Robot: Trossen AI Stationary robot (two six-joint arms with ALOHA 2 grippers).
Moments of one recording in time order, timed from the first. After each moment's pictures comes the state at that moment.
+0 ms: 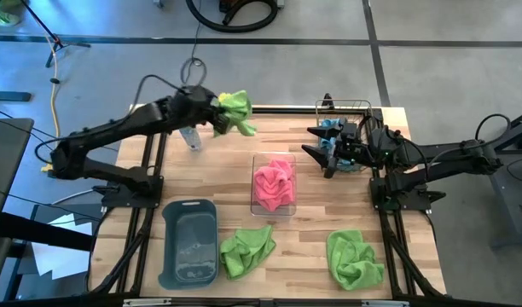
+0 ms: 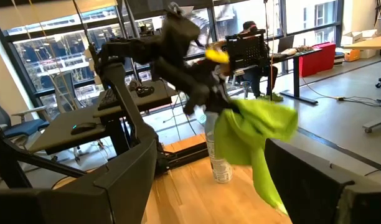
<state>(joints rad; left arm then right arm) 0.47 1.21 1.13 -0.54 -0.28 -0.34 0.04 0.92 0.82 0.14 0.34 0.18</state>
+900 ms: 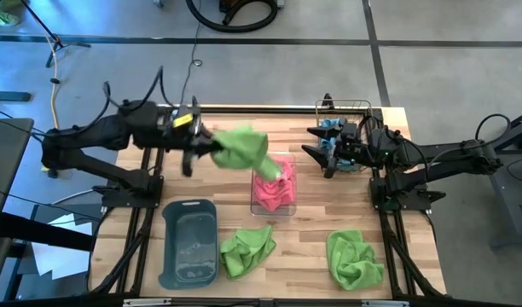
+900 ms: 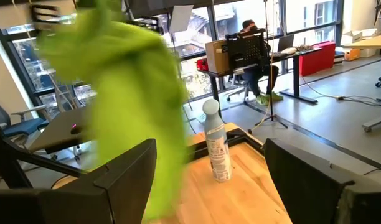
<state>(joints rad) 0.01 1.06 1.35 -0.43 -0.03 -0.24 0.04 0.92 0.82 0.13 0.34 0.19</state>
